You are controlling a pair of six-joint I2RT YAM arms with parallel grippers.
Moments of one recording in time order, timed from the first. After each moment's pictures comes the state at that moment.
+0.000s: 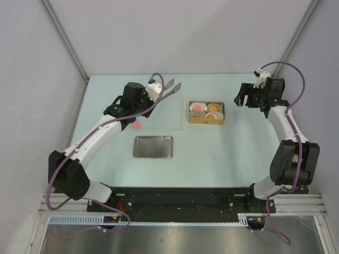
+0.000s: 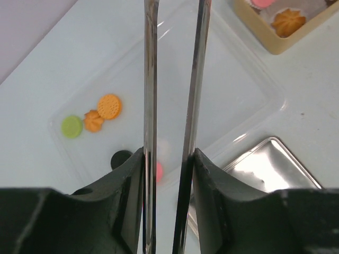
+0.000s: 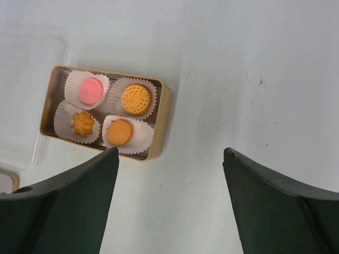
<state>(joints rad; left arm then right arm) -0.50 1.45 1.26 -0.40 0.01 0.34 -0.11 1.55 1.22 -0.29 -0.36 0.03</state>
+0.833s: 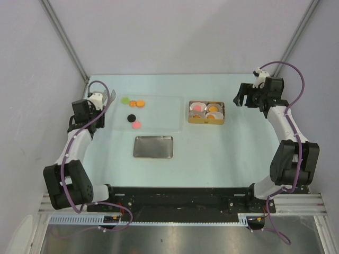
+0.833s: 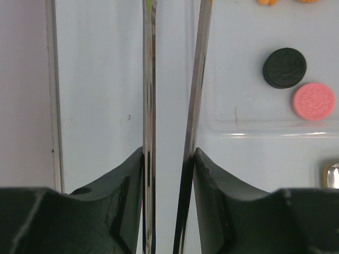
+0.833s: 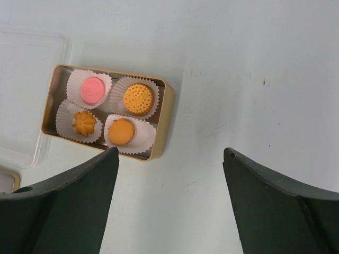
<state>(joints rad) 0.21 1.30 0.86 -0.20 0.12 0.31 -0.10 1.55 1.22 -0.29 -0.36 0.03</state>
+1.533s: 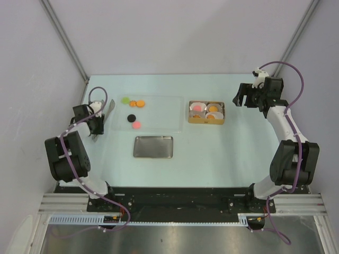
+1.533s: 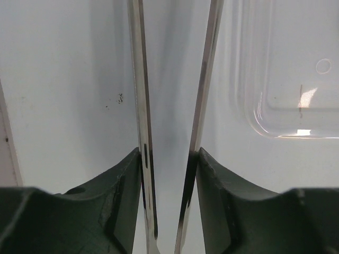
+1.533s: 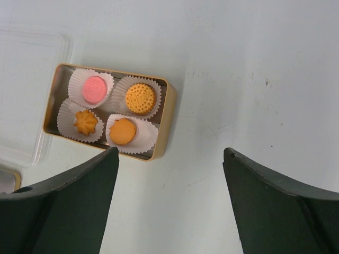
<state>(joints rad) 0.33 1.62 0.88 -0.13 0.17 0.36 -0.10 1.55 1.22 -0.29 -0.36 0.03</state>
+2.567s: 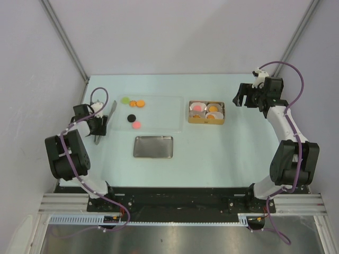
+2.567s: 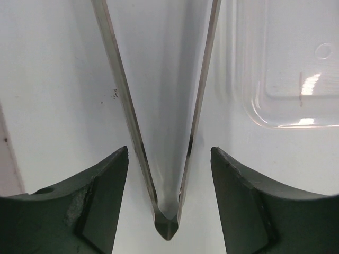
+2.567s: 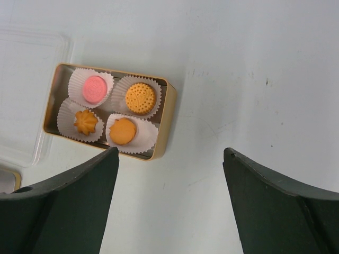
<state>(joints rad) 0.33 1.66 0.91 -0.18 0.17 0.40 -0.10 1.55 1.22 -0.29 -0.36 0.03</state>
